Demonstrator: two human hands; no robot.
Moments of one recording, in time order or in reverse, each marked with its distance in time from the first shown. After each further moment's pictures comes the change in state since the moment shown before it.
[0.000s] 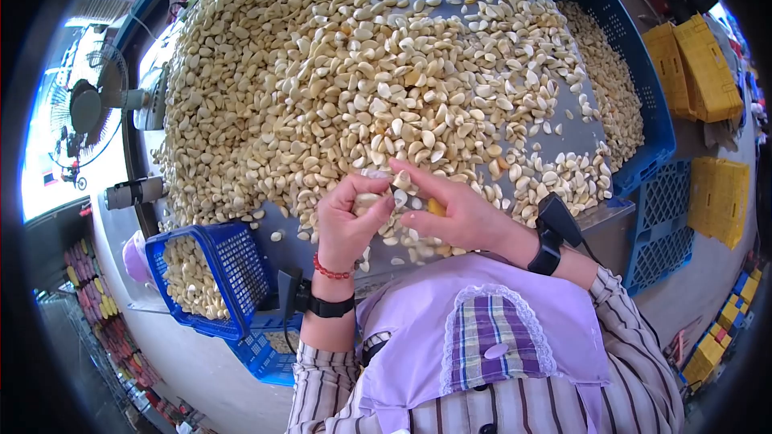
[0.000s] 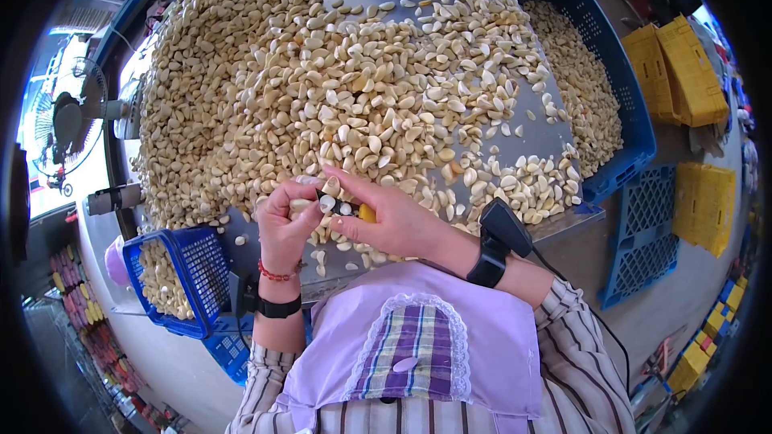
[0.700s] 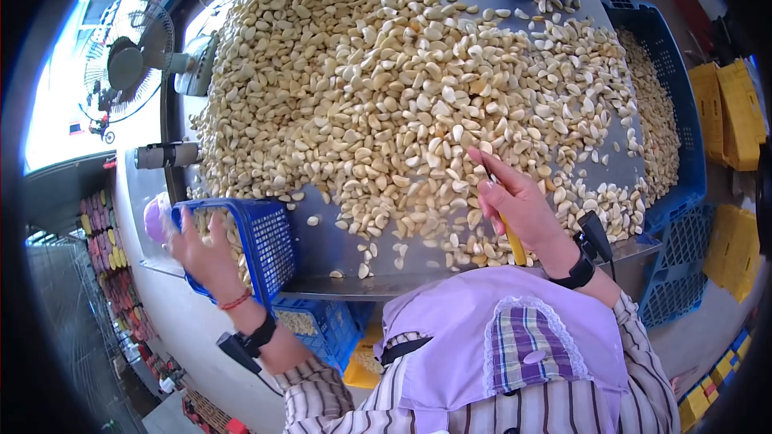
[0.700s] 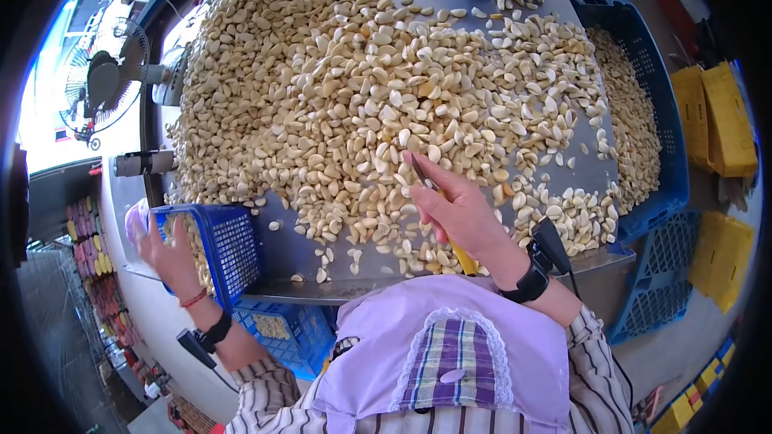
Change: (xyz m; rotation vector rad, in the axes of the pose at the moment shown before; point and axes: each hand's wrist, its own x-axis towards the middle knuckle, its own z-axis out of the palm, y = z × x) left_hand -0.069 0.081 -0.202 1.964 1.001 0.298; right_hand 0.010 0.016 -0.007 0.493 0.180 0.330
